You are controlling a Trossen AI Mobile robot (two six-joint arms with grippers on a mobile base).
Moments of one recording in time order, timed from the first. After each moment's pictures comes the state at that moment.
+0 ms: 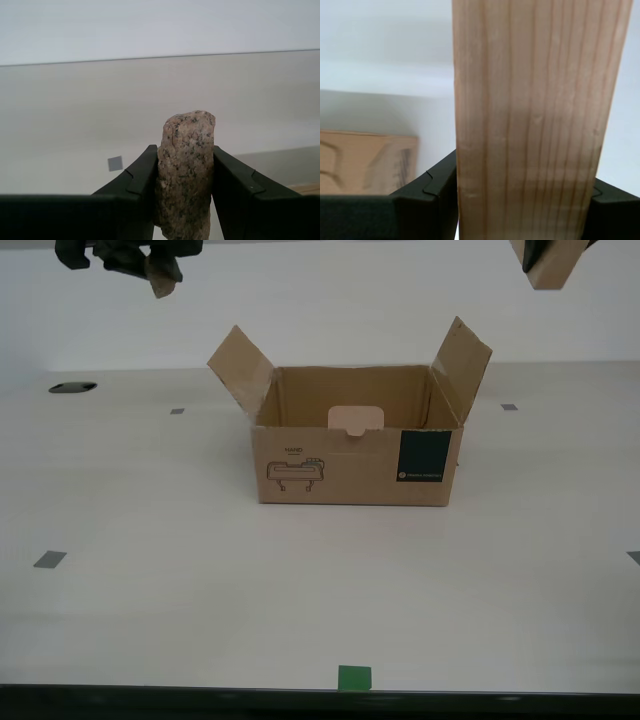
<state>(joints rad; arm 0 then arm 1) 0.15 1.84 1.72 -0.93 0.03 0.12 -0.19 1.75 1.37 -0.28 0.05 -0.05</state>
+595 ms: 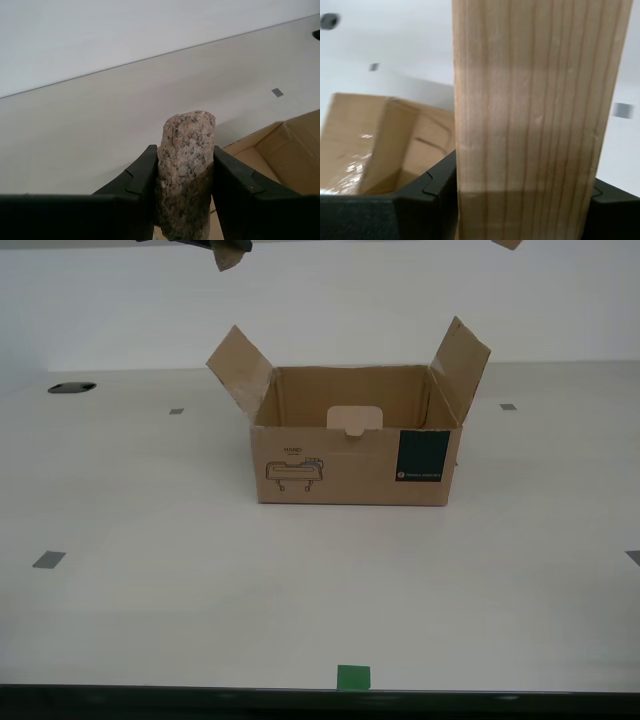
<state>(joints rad) 0.19 1.75 1.72 -0.93 -0.34 0.11 -0.38 1.69 1.37 -0.29 0.17 0.00</state>
